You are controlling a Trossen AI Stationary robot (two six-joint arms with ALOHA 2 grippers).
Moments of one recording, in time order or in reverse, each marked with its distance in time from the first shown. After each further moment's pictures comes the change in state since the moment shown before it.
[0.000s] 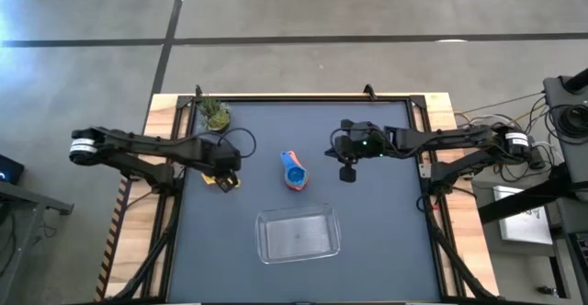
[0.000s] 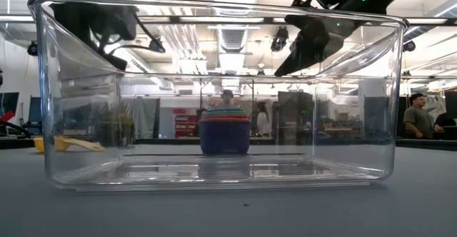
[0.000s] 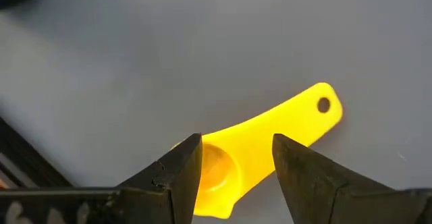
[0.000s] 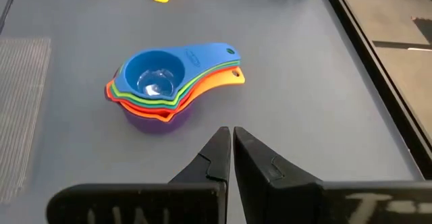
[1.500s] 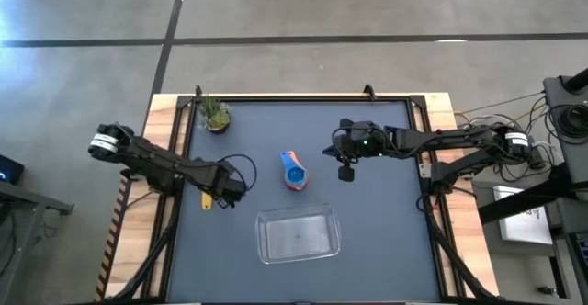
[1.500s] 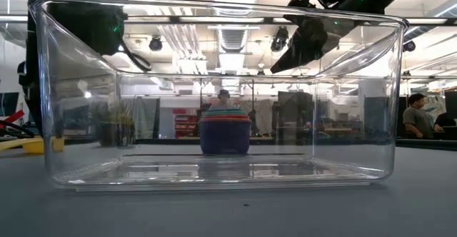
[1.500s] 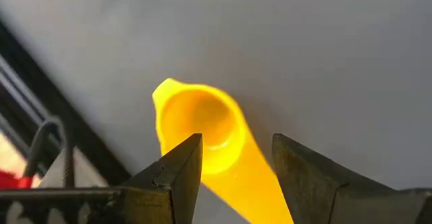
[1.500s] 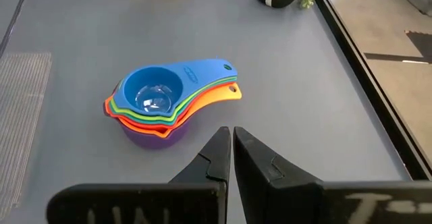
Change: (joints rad) left arm -0.287 0.220 0.046 -0.140 -0.022 -0.345; right arm 0.000 0.003 0.000 0.049 -0.002 -0.009
